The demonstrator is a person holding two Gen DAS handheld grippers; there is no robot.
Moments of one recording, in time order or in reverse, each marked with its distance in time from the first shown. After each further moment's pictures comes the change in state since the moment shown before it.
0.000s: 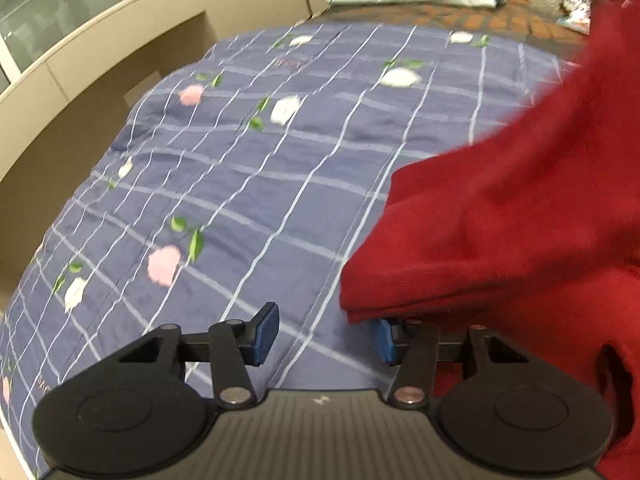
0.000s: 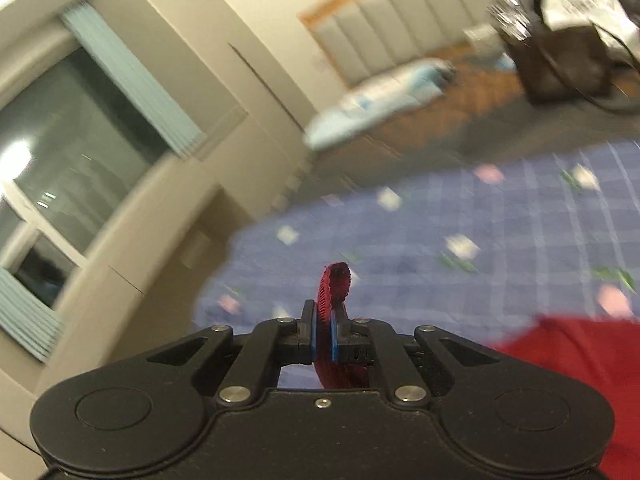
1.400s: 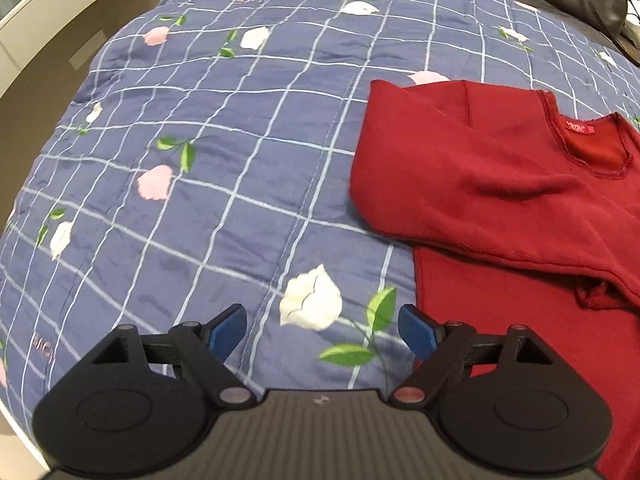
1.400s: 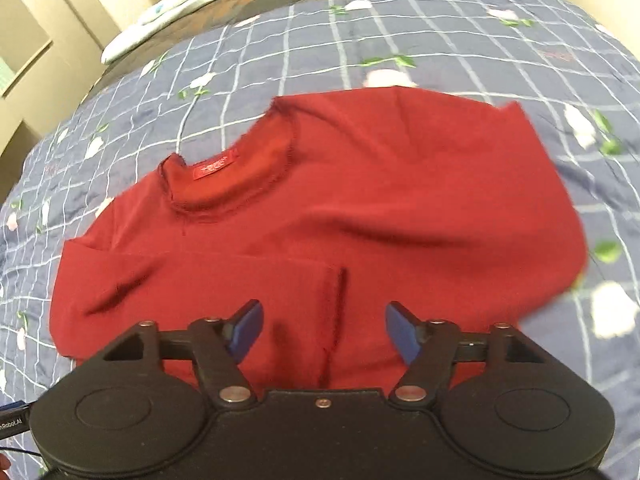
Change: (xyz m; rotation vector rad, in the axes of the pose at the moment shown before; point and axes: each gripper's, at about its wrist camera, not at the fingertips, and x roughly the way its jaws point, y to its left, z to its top) left arm -0.032 0.035 -0.040 0.117 0.181 -0.169; right arm 0.037 -0.140 -0.165 0.115 0.183 -0.514
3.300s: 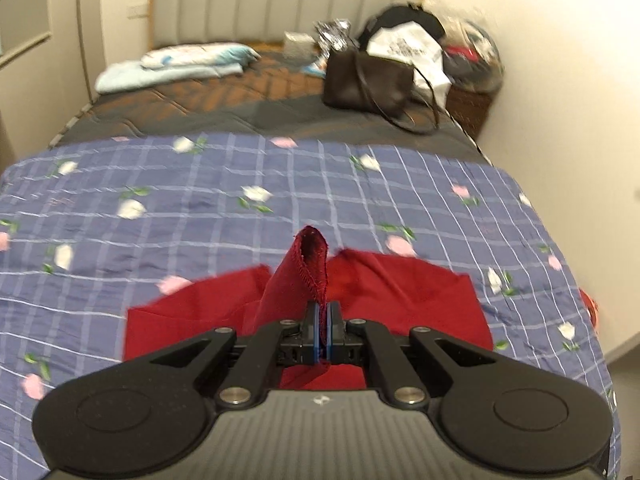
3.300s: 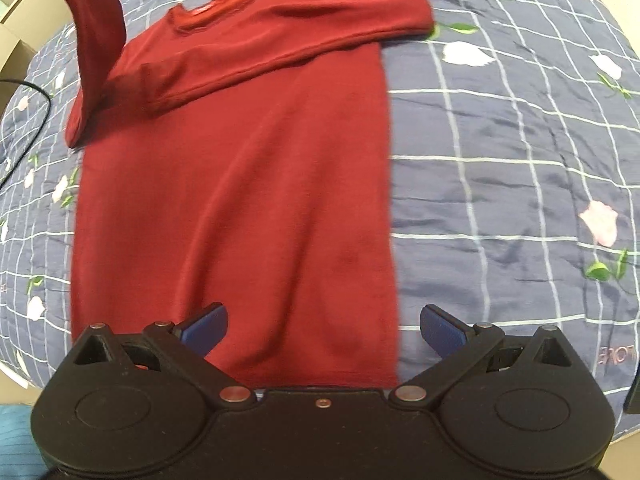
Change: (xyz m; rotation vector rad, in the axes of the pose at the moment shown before) left arm -0.184 -0.152 0.064 0.261 -0.290 -0.438; right arm -0.135 -0.062 -0.175 -0.014 0.254 -0.070
